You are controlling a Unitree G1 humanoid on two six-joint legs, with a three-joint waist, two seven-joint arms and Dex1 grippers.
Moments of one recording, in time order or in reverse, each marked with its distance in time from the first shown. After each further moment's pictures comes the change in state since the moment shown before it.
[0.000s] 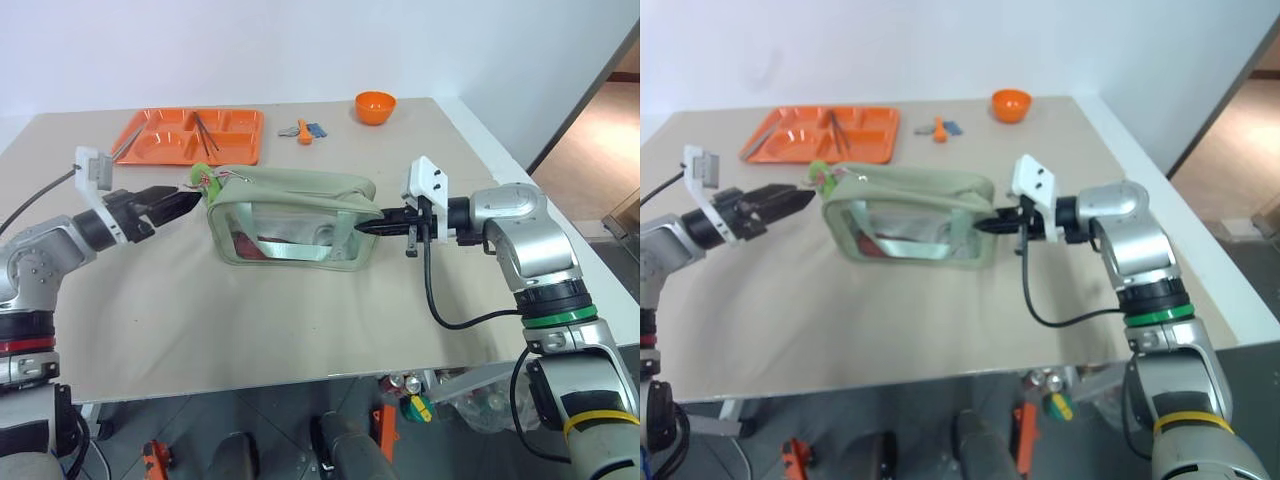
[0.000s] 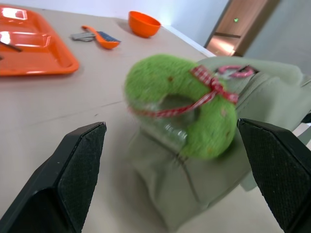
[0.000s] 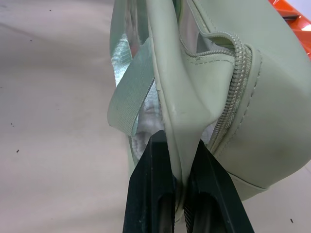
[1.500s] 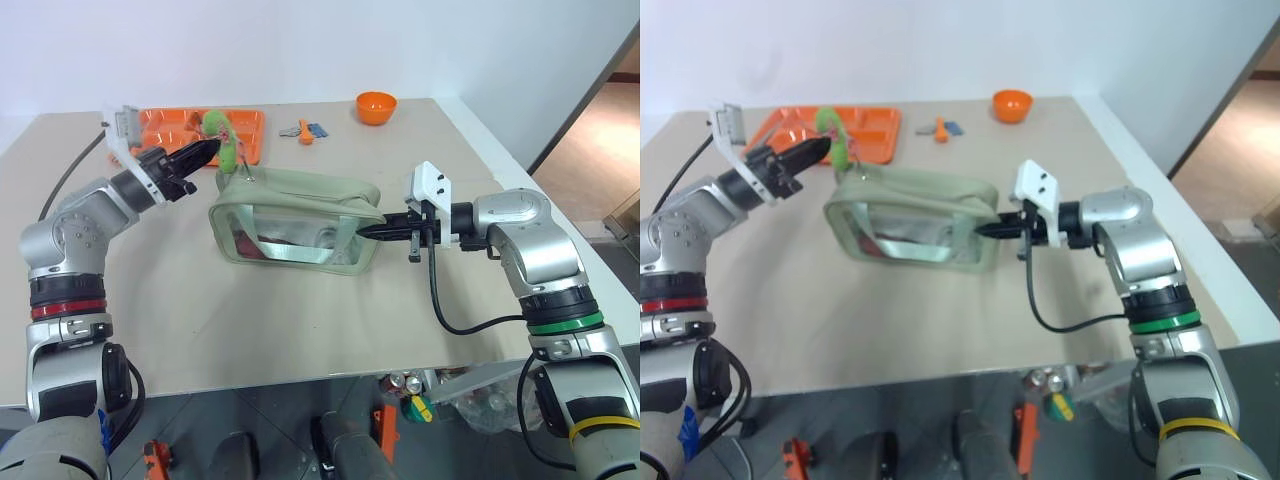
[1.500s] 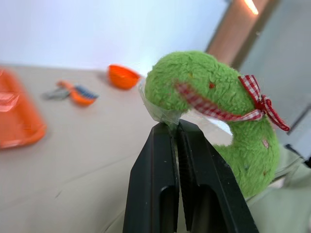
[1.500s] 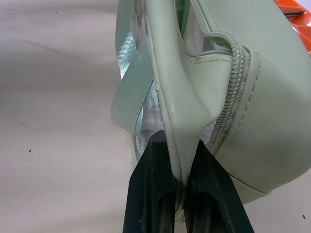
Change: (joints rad) left arm -0.195 -0.183 0.012 -0.008 0.032 -0.014 0.044; right arm 0.026 -0.024 0.000 -0.042 0.031 0.034 -0.007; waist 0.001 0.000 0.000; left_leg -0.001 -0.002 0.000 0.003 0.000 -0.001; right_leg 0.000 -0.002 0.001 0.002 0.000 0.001
